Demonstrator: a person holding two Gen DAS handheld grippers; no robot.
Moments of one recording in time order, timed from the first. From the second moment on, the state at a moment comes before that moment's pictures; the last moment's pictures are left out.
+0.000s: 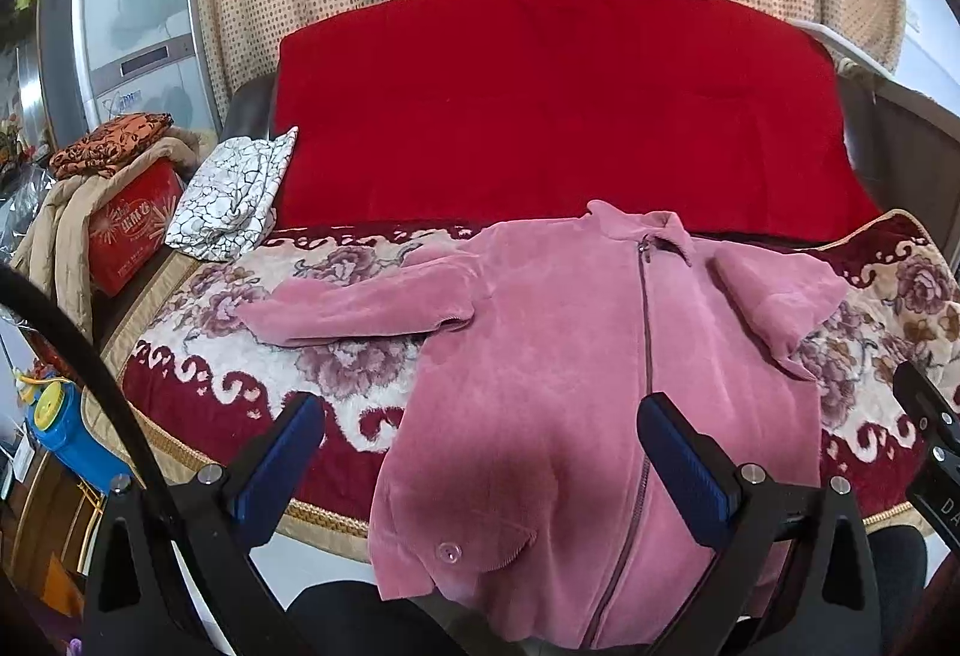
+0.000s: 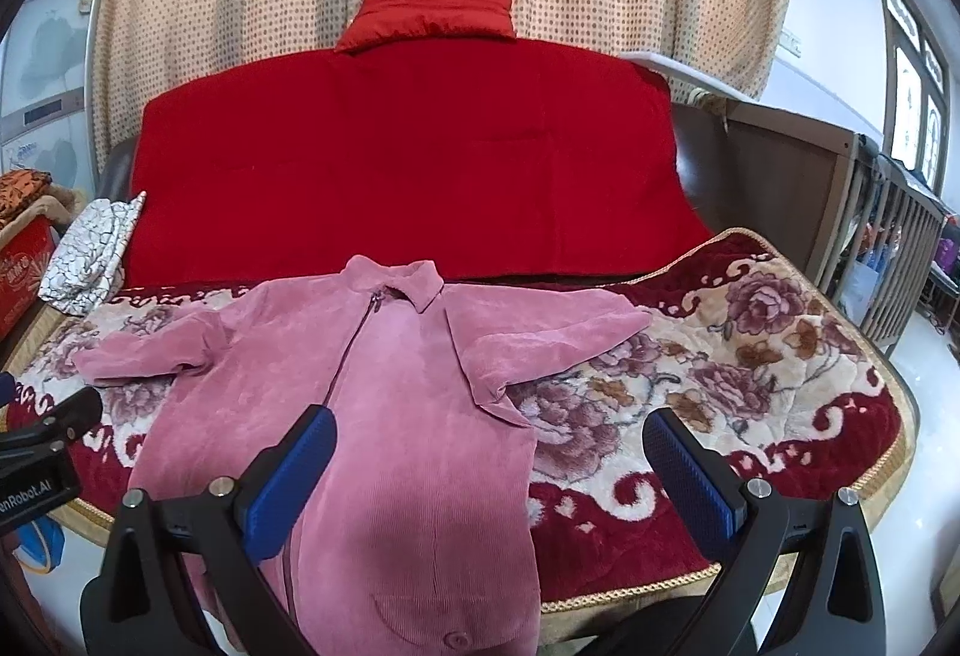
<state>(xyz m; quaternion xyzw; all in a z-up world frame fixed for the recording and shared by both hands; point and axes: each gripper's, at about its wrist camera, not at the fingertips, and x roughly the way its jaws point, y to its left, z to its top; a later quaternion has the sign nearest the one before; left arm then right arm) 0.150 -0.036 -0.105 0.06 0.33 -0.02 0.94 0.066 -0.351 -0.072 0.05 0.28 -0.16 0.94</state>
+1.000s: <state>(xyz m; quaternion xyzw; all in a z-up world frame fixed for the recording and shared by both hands) 0.199 -0.059 -0.133 0.08 0.36 -0.03 0.93 0.128 -0.368 -0.096 0.05 0.31 -0.17 0.93</state>
